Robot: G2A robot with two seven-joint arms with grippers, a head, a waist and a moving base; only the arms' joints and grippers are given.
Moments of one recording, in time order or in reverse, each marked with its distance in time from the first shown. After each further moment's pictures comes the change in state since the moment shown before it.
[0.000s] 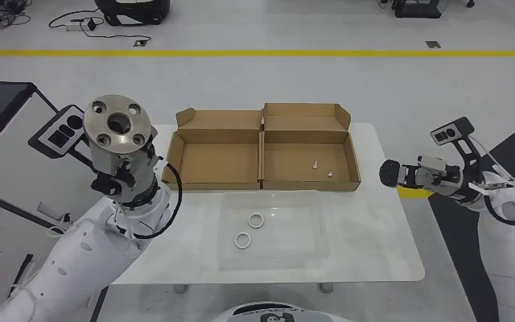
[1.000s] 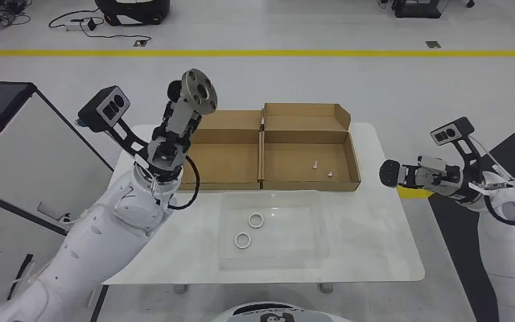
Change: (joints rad) left arm -0.085 -0.080 0.020 0.120 -0.074 0.265 -0.294; right arm 0.000 0.000 0.000 0.000 0.000 0.000 0.000
